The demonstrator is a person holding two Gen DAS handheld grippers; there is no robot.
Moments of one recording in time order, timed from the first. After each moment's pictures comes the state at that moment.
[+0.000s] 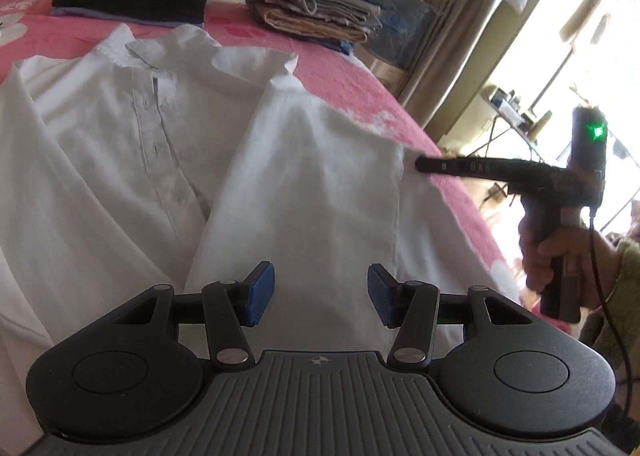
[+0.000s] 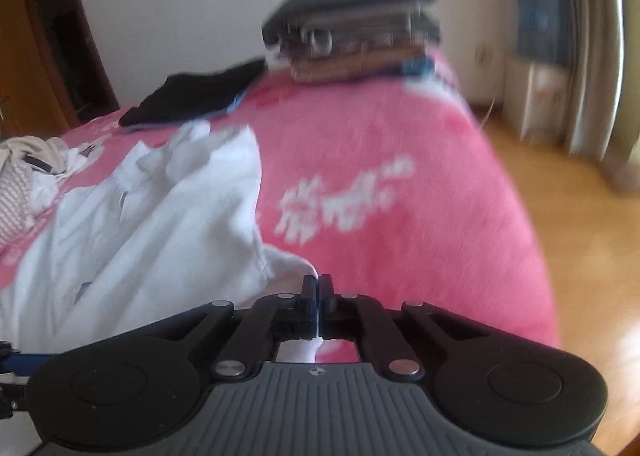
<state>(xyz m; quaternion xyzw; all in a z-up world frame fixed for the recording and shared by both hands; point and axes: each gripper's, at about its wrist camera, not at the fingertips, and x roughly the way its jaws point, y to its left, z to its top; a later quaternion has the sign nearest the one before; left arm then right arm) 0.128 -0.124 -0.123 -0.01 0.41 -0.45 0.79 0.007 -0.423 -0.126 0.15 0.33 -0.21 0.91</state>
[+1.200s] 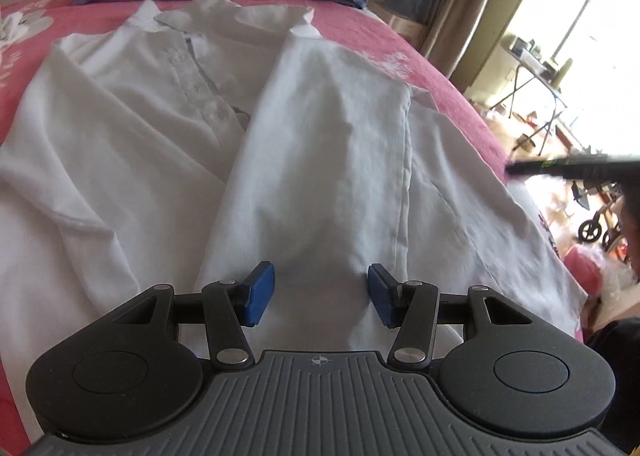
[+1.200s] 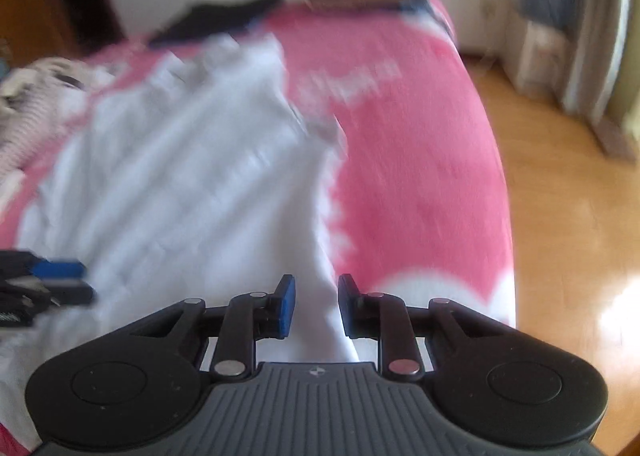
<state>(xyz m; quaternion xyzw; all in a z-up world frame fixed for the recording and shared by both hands) 0.086 -0.089 -0.125 0.06 0.45 -0.42 0.79 -0.074 -0.360 -0.090 0.15 0.42 -0.17 0.88</state>
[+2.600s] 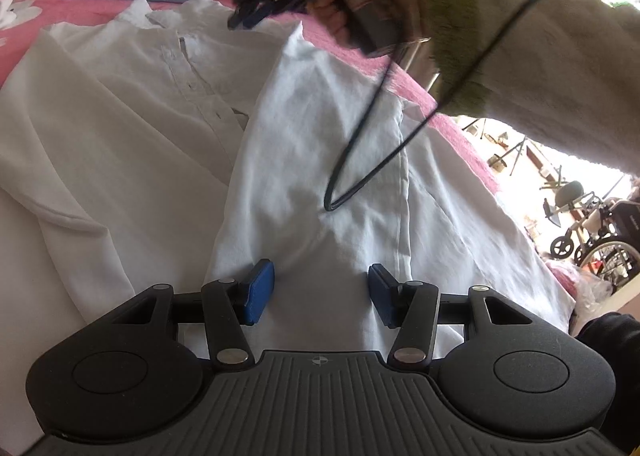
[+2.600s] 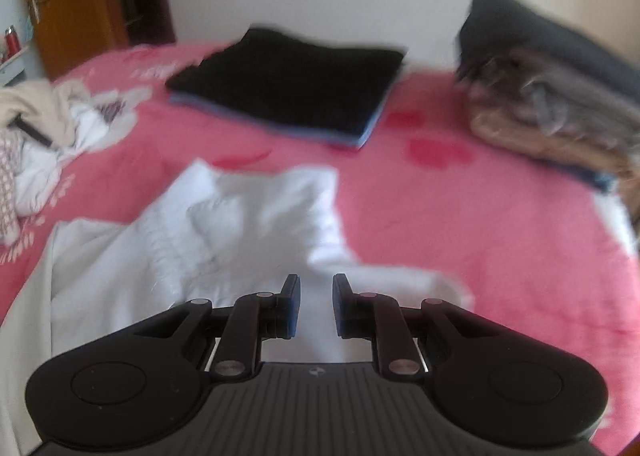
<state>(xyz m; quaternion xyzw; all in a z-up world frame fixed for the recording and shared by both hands) 0.099 -0.083 -0.140 0.02 0.42 -0.46 0.78 0.277 -0.392 -0.120 0.08 0.43 -0.11 0.89</state>
